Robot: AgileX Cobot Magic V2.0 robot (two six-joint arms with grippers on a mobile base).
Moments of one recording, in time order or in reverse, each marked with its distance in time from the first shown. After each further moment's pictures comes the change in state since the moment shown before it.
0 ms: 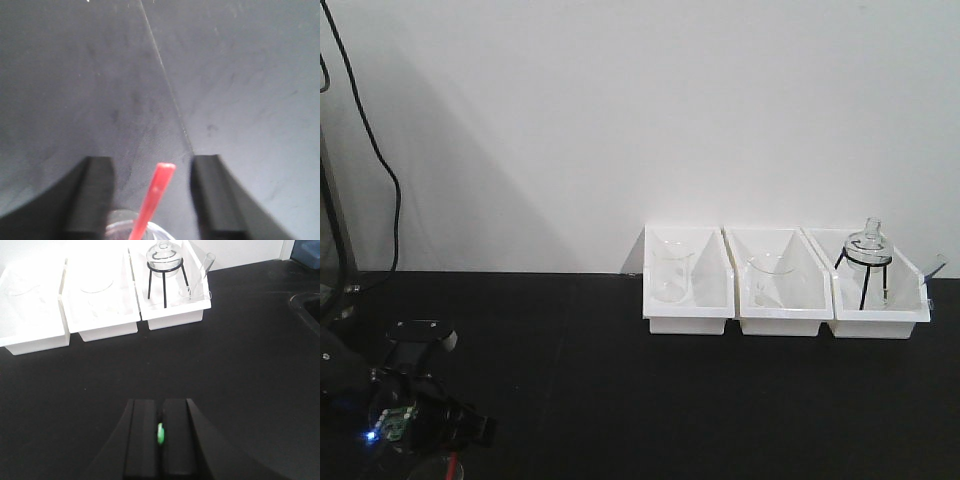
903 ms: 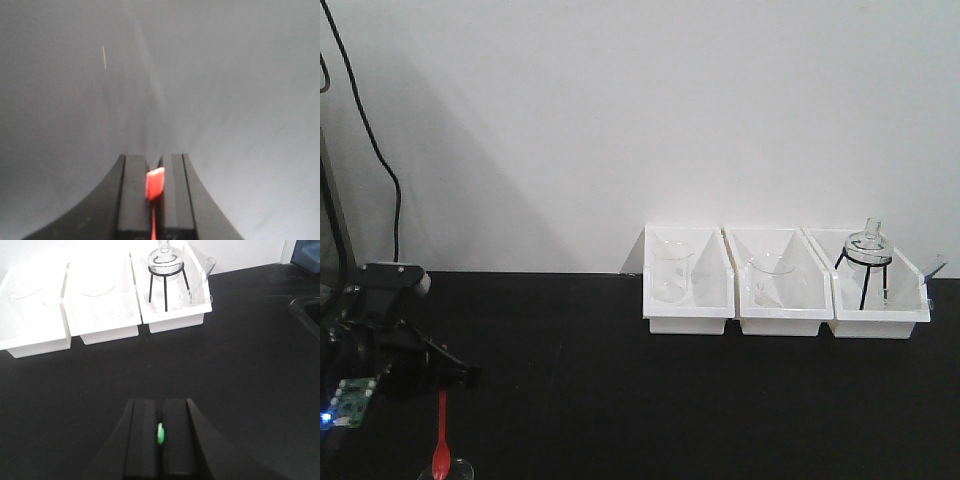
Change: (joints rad) left arm 0.000 -0.213 0.000 -0.004 -0.058 0.006; right arm 0.000 0.000 0.000 0.000 -0.008 0.000
